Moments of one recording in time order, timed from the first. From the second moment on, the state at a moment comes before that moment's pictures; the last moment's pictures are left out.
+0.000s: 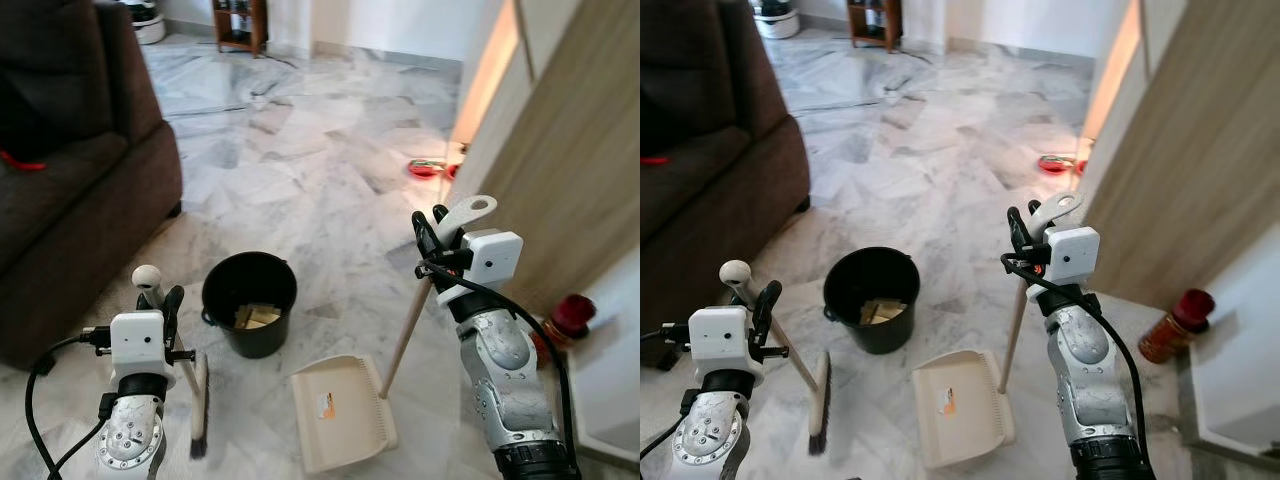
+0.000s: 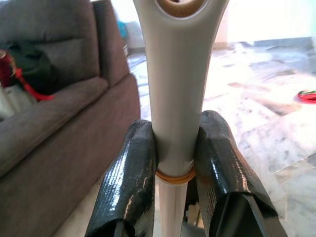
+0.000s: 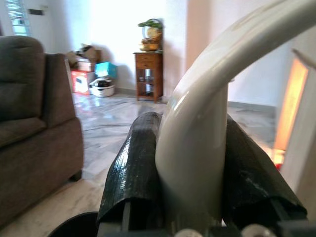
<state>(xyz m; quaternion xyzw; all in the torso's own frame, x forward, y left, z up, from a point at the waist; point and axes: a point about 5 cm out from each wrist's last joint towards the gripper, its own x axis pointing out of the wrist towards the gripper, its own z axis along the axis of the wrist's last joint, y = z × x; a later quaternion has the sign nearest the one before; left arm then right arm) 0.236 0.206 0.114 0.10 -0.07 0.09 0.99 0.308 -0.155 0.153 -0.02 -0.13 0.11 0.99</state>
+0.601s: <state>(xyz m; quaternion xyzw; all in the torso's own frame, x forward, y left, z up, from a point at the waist) 0.236 0.206 0.110 0.11 -0.06 0.09 0.99 0.312 -0.156 0.152 -0.03 -0.12 0.10 0.99</state>
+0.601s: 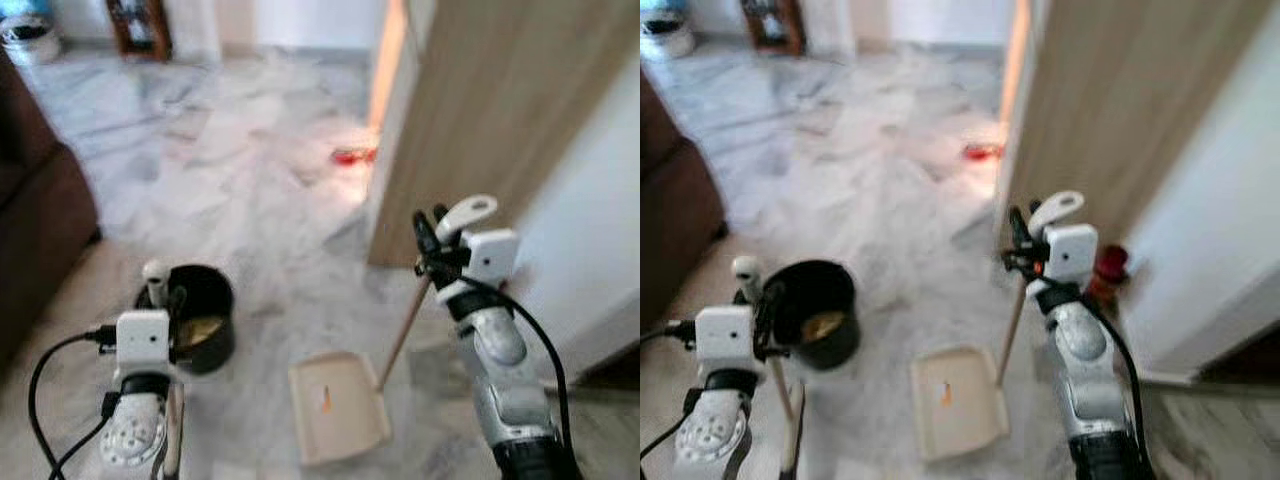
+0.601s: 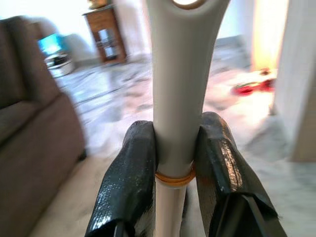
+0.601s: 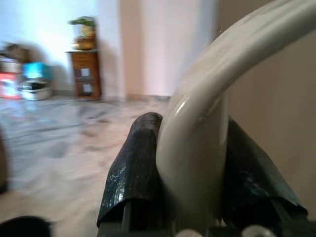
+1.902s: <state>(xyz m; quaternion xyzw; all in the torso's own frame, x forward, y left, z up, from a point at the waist) 0.242 0.208 0.111 0.11 -0.06 0.09 0.99 0.317 -0.153 0.151 -0.03 -0.12 0.09 0.99</state>
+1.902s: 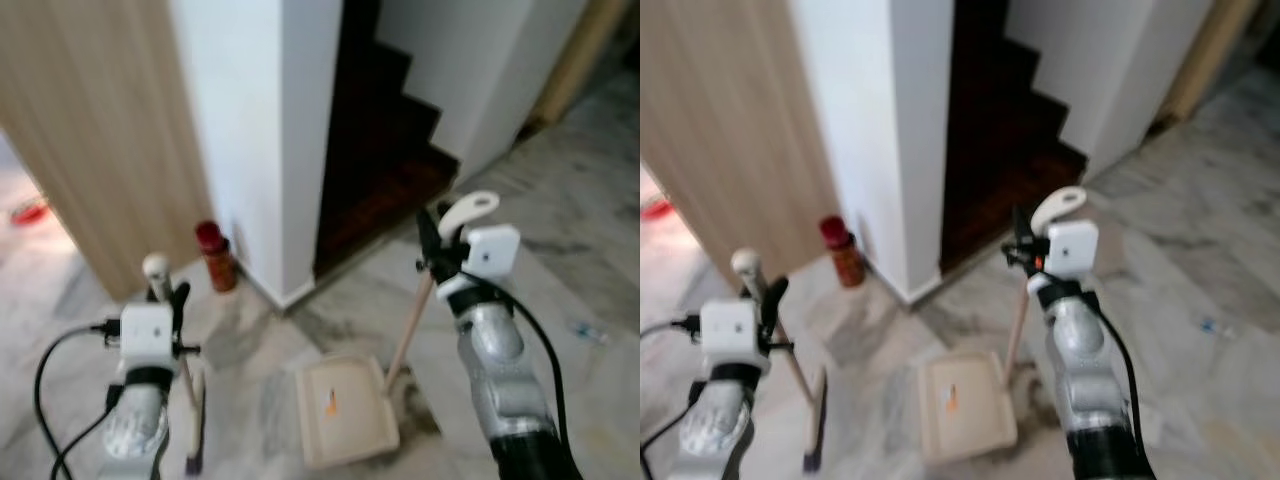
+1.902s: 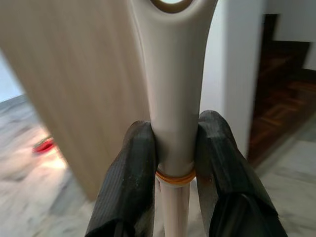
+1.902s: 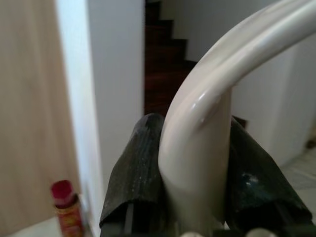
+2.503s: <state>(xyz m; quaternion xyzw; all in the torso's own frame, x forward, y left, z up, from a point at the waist) 0.246 0.209 0.116 0.10 -0.07 0.10 0.99 0.318 -0.153 0.151 -0.02 -0.12 0.08 0.99</state>
